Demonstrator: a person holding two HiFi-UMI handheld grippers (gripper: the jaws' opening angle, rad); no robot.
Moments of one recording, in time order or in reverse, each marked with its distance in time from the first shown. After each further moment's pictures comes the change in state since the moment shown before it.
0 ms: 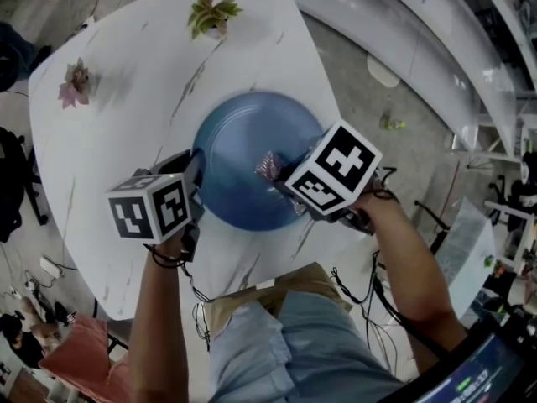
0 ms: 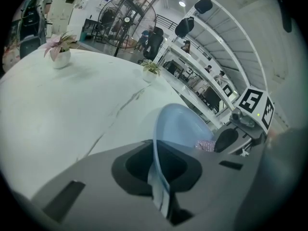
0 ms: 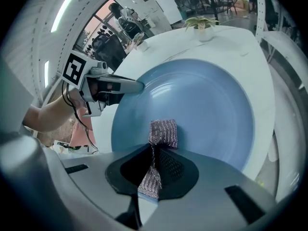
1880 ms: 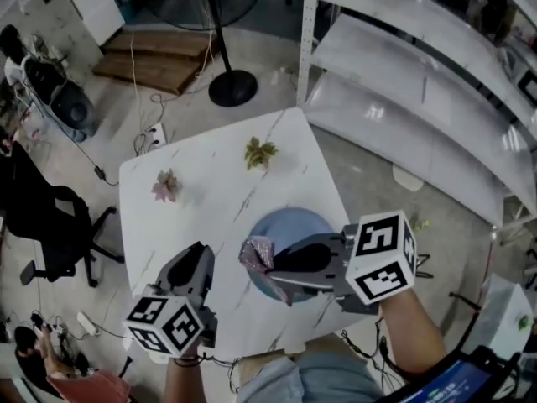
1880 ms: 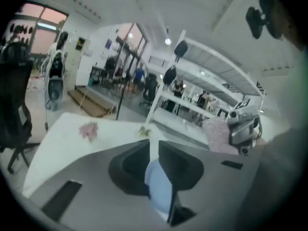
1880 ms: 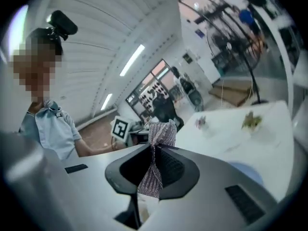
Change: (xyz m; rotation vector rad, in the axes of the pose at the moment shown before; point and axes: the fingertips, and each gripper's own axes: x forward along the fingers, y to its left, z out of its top) left arm -0.197 -0.066 0.075 0.103 -0.462 0.088; right arm -0.187 0.176 0.083 -0.297 -0.699 0.473
